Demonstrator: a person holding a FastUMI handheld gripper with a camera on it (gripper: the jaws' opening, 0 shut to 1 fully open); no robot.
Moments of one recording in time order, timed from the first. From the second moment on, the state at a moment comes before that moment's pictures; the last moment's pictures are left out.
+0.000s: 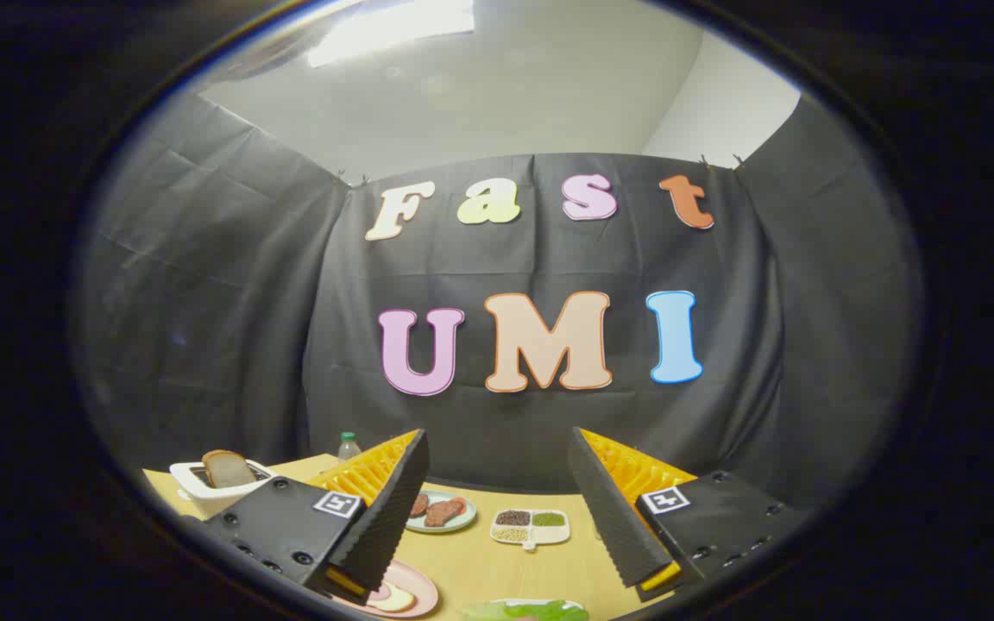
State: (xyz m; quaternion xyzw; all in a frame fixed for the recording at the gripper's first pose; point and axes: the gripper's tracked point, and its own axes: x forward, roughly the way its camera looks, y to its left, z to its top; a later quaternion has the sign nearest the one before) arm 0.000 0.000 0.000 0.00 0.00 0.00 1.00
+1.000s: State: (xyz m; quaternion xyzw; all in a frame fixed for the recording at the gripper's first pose) arm 0.017 -0.024 -0.011 -0.01 0.02 0.02 1.00
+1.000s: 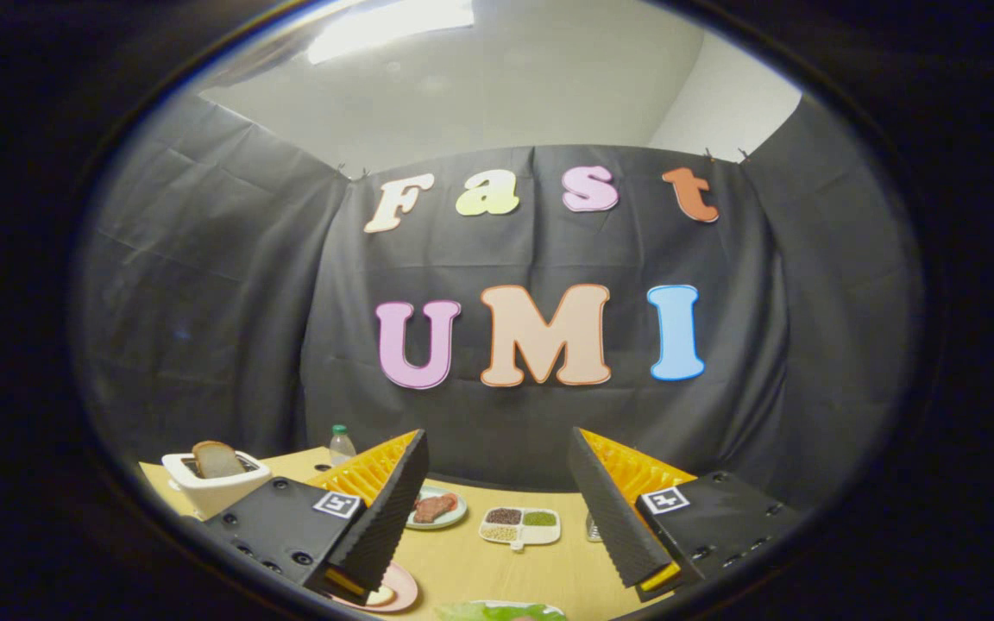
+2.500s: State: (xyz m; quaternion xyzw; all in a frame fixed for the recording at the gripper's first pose) arm -0.006 -0.035 -0.200 -0.14 0.31 0.31 0.89
